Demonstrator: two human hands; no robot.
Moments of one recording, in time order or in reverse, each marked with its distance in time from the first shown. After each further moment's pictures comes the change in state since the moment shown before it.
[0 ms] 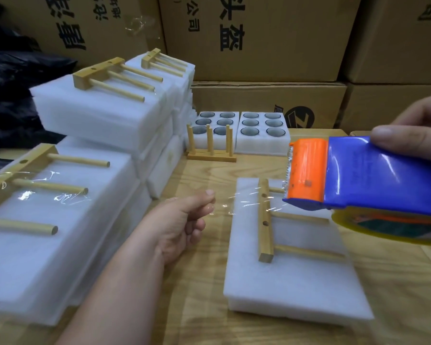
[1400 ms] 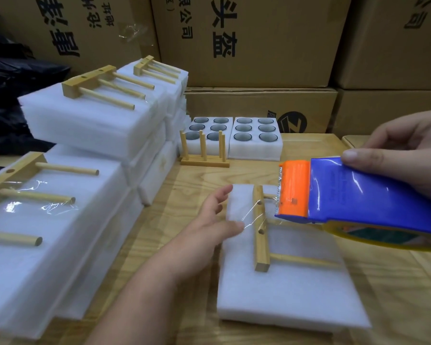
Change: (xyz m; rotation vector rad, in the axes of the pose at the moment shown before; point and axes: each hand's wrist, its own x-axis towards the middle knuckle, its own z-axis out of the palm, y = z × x) left_hand -0.001 -0.027 0.029 0.350 -0.384 0.387; right_hand 0.033 0.013 -0.002 -0.182 0.151 0.043
